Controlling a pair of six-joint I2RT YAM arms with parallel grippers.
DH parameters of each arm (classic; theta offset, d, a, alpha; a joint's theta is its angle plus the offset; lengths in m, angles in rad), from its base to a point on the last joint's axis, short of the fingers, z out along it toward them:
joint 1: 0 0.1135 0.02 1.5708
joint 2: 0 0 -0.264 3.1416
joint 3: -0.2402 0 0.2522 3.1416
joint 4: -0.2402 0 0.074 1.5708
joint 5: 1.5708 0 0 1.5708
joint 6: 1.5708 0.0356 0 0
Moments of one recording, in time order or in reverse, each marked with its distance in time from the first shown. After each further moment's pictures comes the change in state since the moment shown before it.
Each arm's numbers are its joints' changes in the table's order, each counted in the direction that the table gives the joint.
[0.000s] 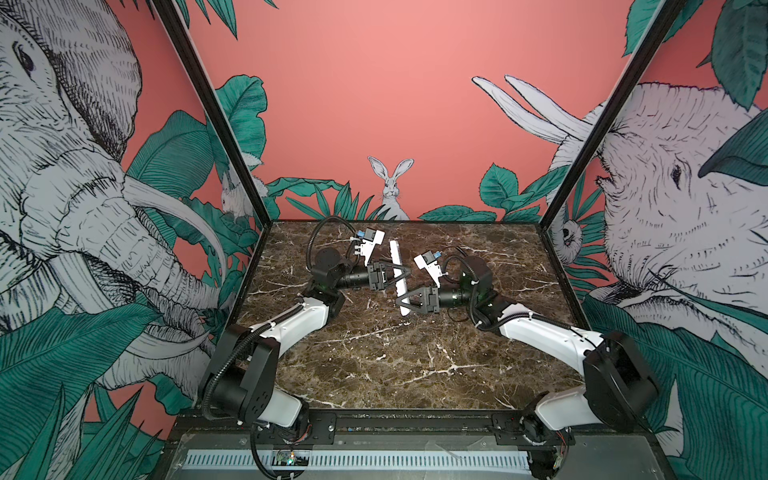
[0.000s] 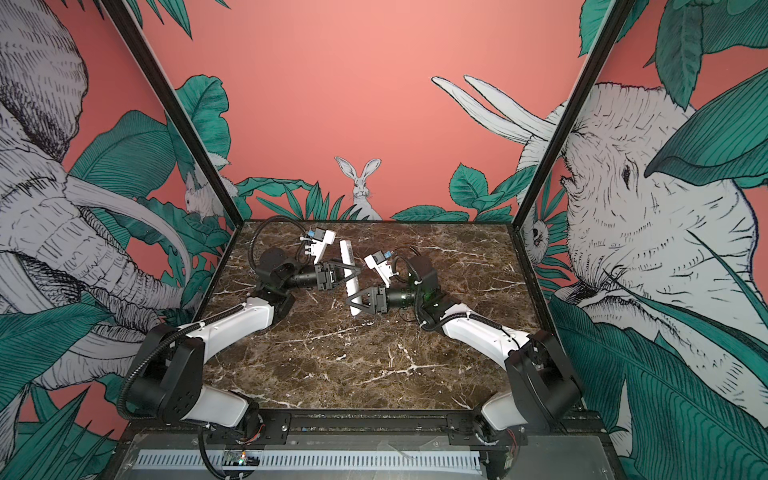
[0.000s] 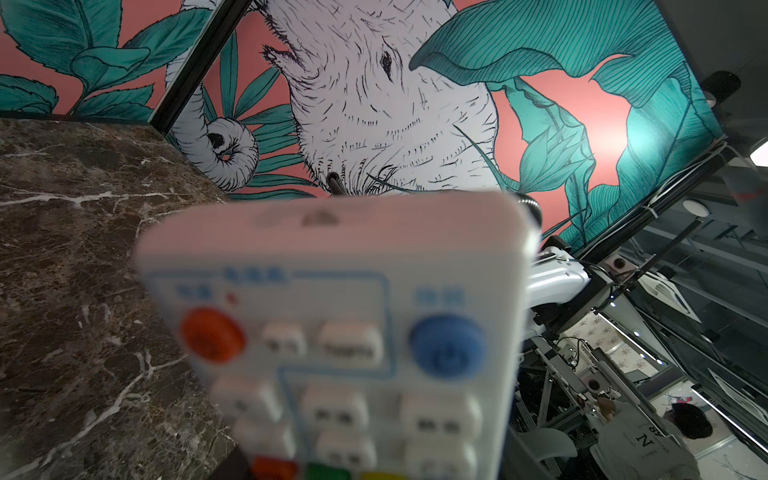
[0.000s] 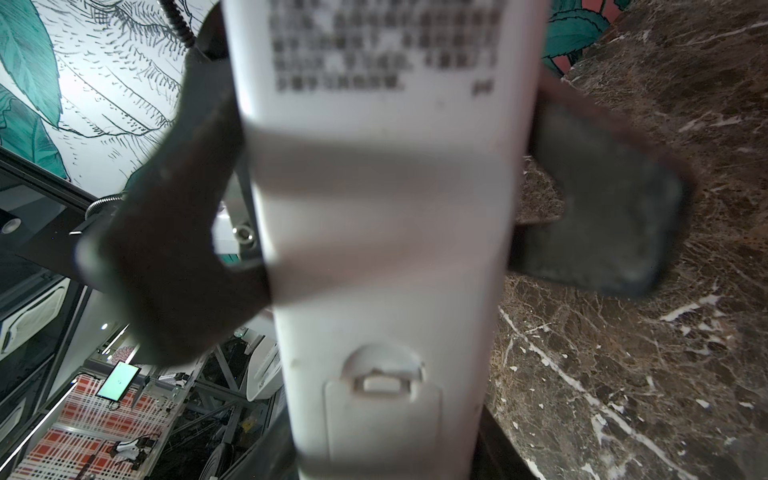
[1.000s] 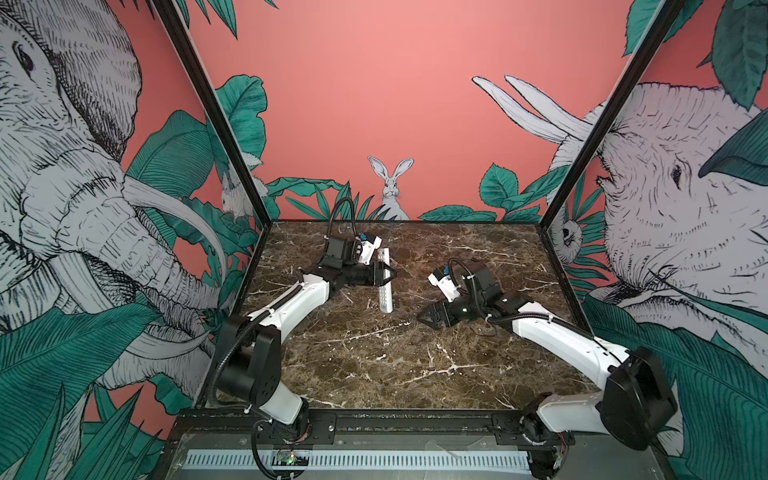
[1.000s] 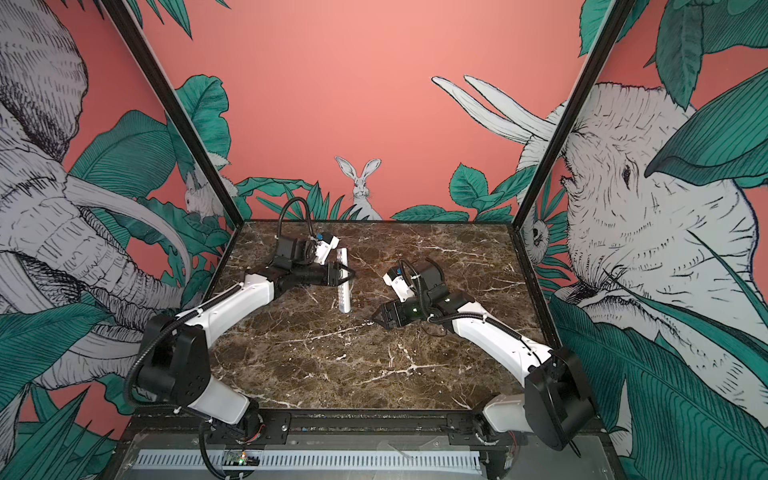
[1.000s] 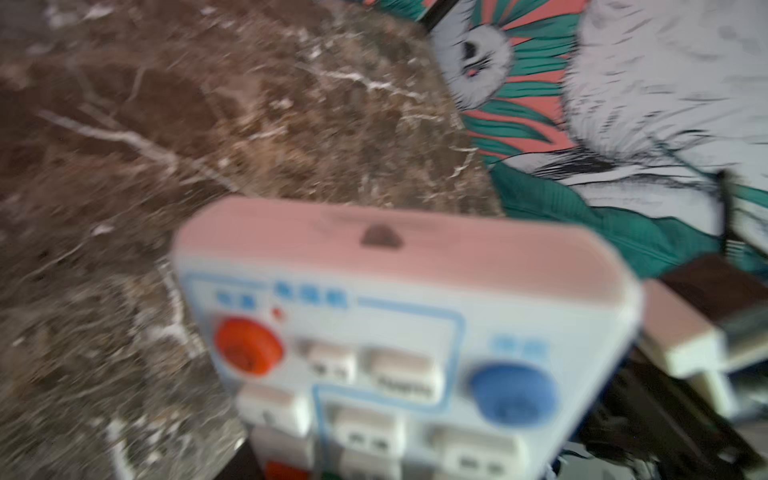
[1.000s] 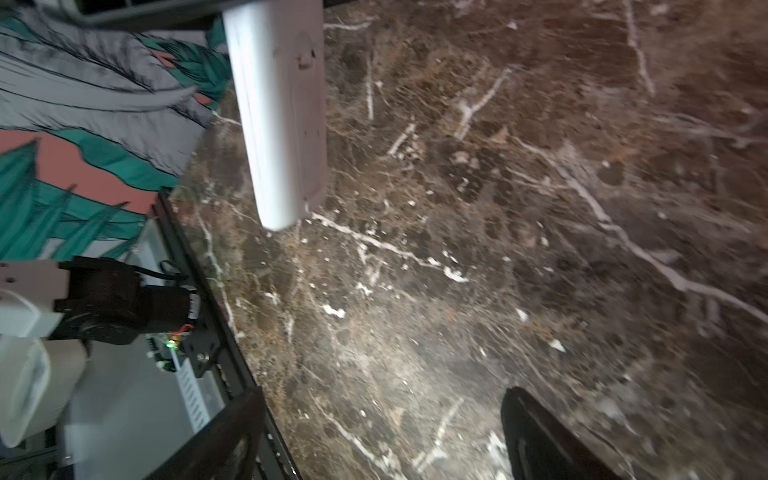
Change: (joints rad) left arm 0.045 -0.135 -0.320 -1.168 -0.487 0.603; right arm -0.042 0.117 -0.062 -0.866 0.515 -0.511
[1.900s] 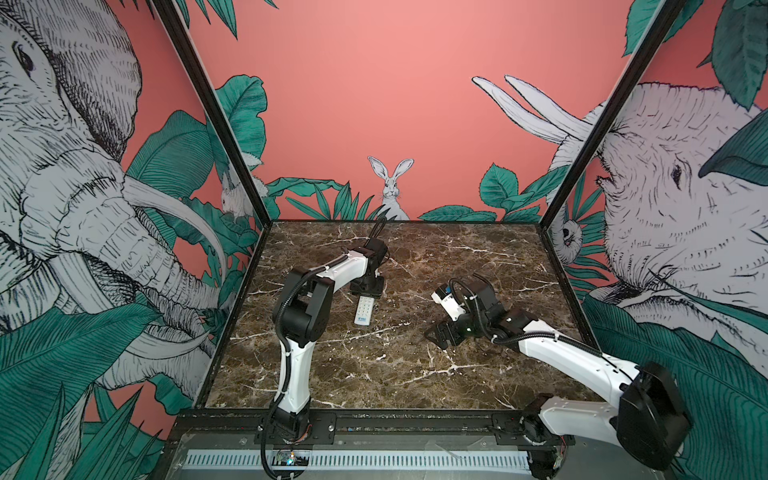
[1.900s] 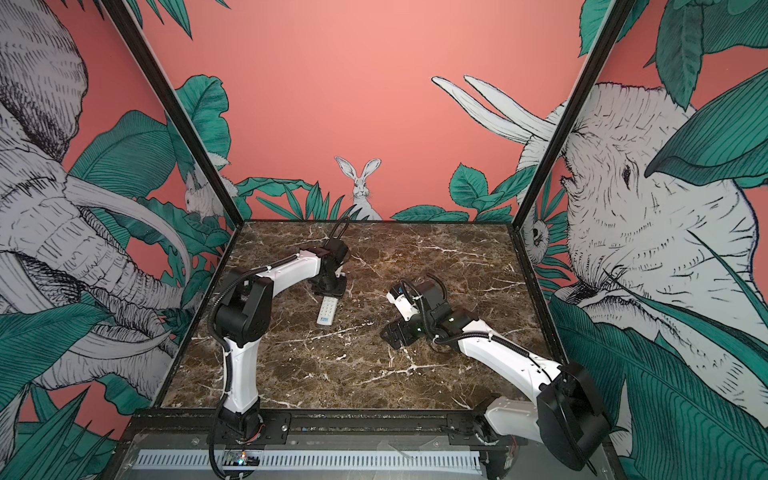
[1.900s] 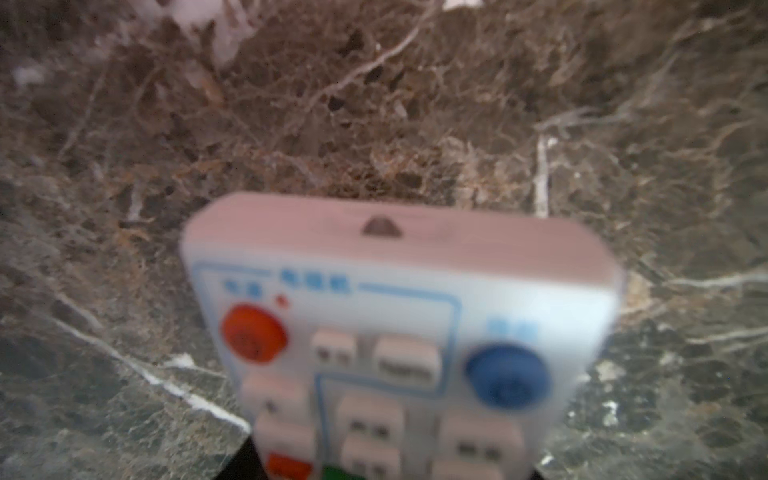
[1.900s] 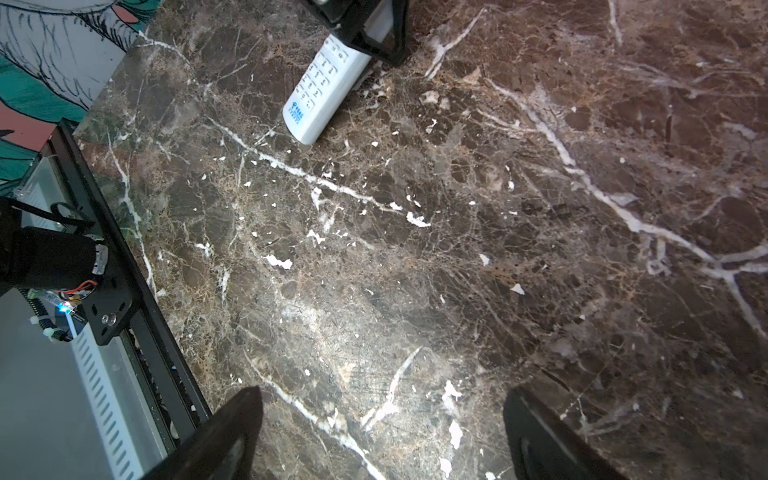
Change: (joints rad) left arm -0.102 -0.499 -0.421 -0.538 -0.658 0.025; right arm 0.064 0.105 0.179 0.072 0.098 -0.076
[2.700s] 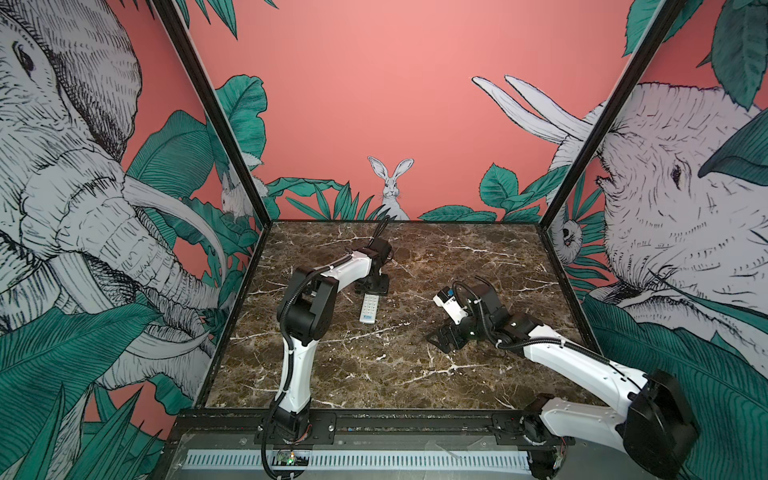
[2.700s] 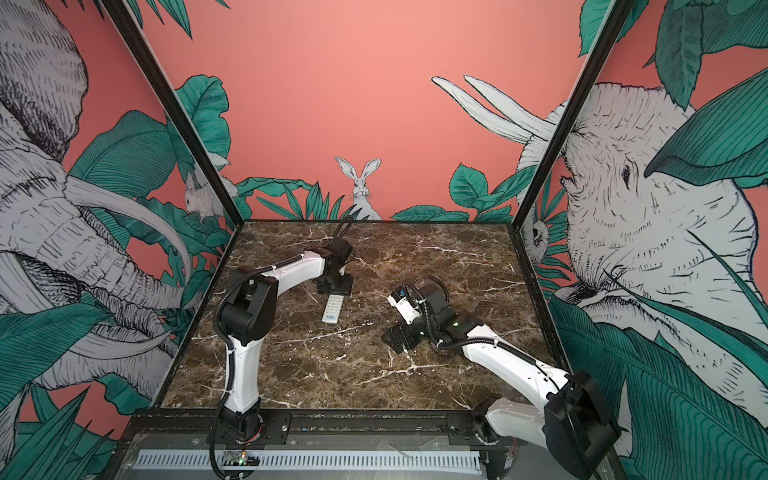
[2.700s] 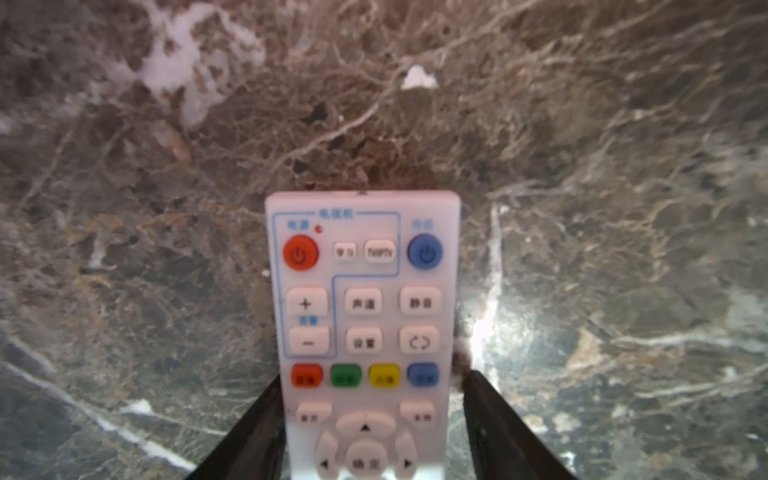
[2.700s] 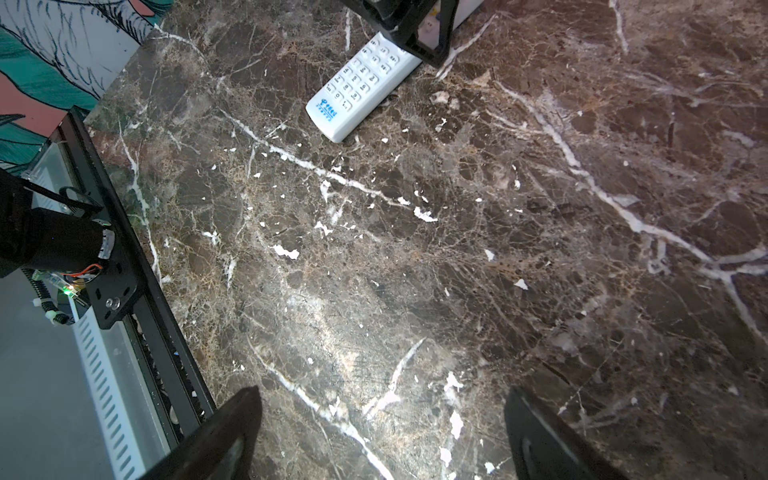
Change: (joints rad) left arm -0.017 -0.019 -0.009 0.071 0.019 -0.051; right arm 0.000 0.049 0.029 -0.003 -0.006 -0.028
